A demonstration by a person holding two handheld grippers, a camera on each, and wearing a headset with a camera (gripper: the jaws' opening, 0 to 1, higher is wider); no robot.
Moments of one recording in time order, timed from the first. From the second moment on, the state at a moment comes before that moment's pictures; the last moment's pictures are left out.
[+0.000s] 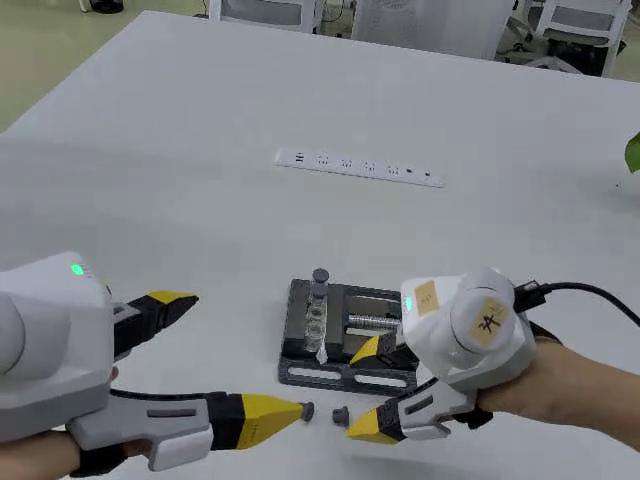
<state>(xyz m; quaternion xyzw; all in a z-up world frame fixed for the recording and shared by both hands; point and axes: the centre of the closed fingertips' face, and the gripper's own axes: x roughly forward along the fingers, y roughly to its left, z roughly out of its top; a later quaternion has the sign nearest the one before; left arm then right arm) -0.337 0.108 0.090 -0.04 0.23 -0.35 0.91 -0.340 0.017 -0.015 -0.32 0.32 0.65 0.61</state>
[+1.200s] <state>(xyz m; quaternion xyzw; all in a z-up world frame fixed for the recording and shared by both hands) -0.356 0.083 0.087 0.01 0.24 -0.40 0.89 -0.344 0.004 -0.004 -0.34 0.33 0.66 0.59</state>
